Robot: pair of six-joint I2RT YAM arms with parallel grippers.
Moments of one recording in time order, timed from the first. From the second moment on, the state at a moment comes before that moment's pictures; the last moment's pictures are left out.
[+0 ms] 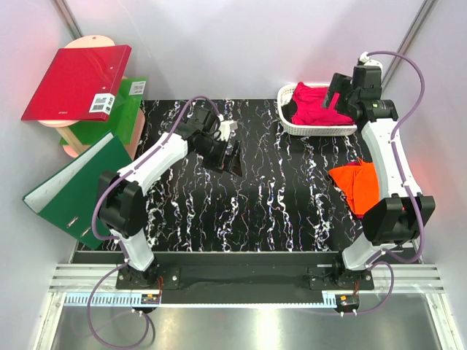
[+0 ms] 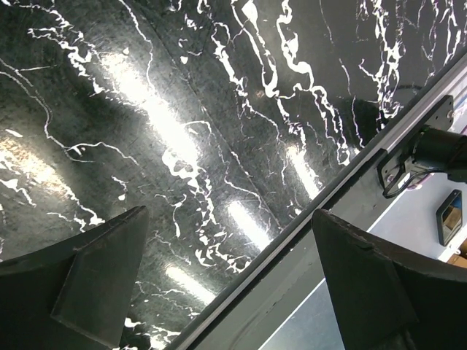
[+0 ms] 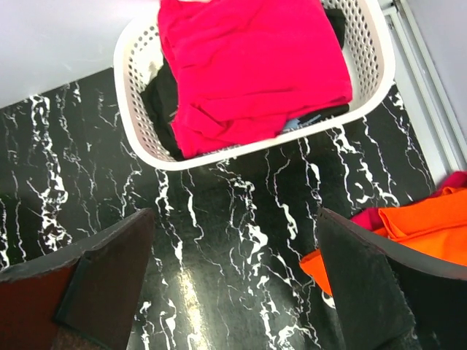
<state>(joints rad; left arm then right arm) -0.48 1.76 1.53 -0.84 0.54 -0.17 0.05 1.63 1.75 -0.65 0.16 0.30</state>
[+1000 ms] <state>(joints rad) -0.53 1.60 1.62 -0.93 -0.13 -0.20 0.24 2.23 2.39 -0.89 0.26 0.15</state>
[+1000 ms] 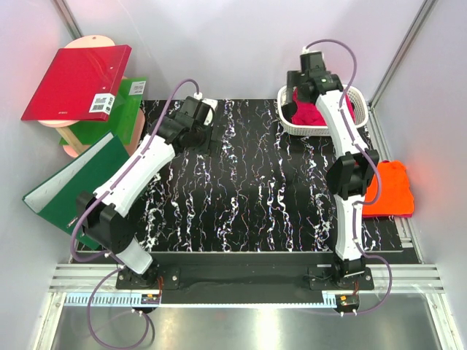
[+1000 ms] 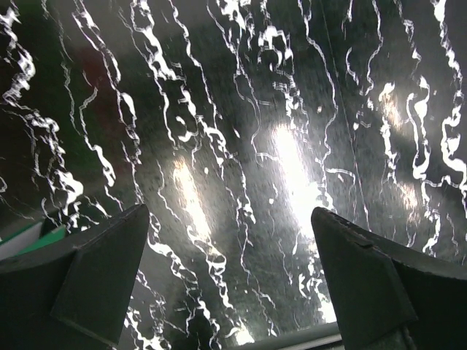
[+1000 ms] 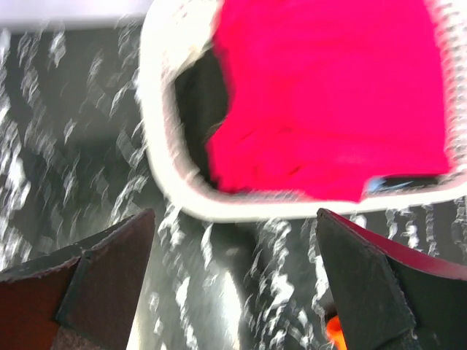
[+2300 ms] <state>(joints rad) -0.53 1.80 1.75 -1.00 -0.15 -0.17 0.01 2.54 2.68 -0.87 0.26 0.28</state>
